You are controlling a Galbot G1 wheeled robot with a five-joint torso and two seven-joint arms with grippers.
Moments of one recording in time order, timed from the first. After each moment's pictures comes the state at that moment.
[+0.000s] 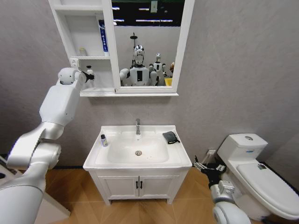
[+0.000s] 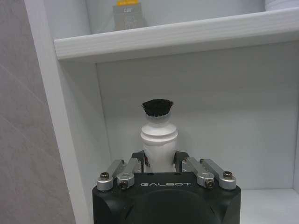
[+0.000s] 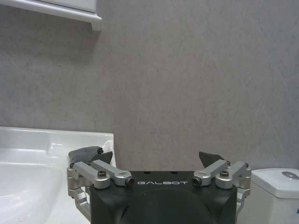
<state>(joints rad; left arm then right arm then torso) -0.28 -1.10 -0.05 -0.85 -0.56 0.67 -0.08 -1.66 1.38 0.74 2.18 0.15 -0.16 0.15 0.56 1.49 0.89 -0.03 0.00</state>
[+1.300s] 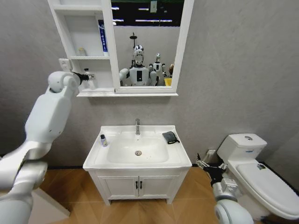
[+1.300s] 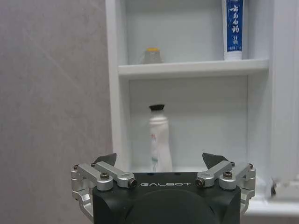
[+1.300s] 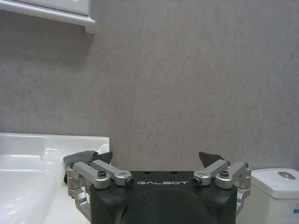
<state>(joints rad) 0.20 -0.78 -0.25 -1.67 -0.99 0.73 -0.44 -1.63 1.37 0.73 2.18 0.17 -0.19 0.17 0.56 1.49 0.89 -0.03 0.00</state>
